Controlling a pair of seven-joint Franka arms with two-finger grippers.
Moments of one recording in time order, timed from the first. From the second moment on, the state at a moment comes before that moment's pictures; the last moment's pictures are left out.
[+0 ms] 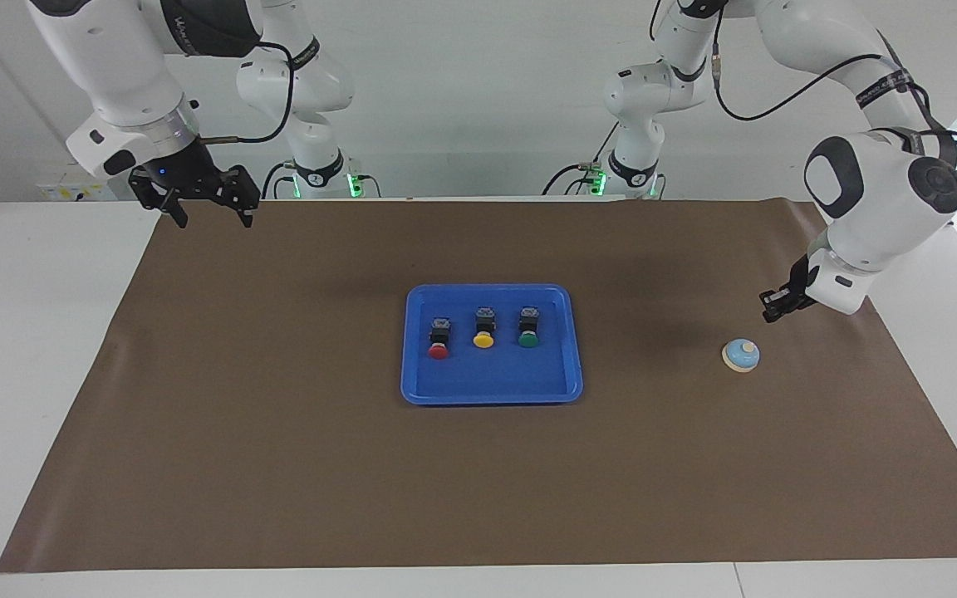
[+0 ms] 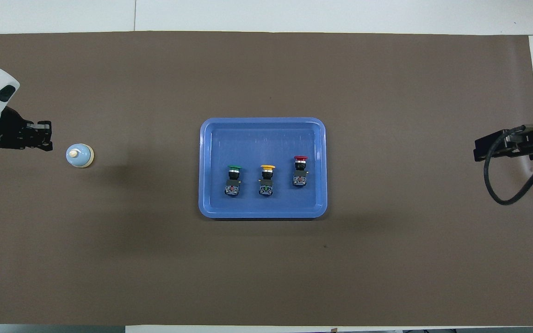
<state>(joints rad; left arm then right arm) 0.13 0.18 -0.08 -1.74 -0.01 1.81 -0.08 -0.04 -0.03 0.05 -1.62 -0.02 1.51 0.02</state>
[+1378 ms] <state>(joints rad) 0.10 -0.02 -0.08 -1.71 -0.01 1.52 -0.16 -0.04 -0.03 0.05 -1.62 -0.02 1.51 0.02</state>
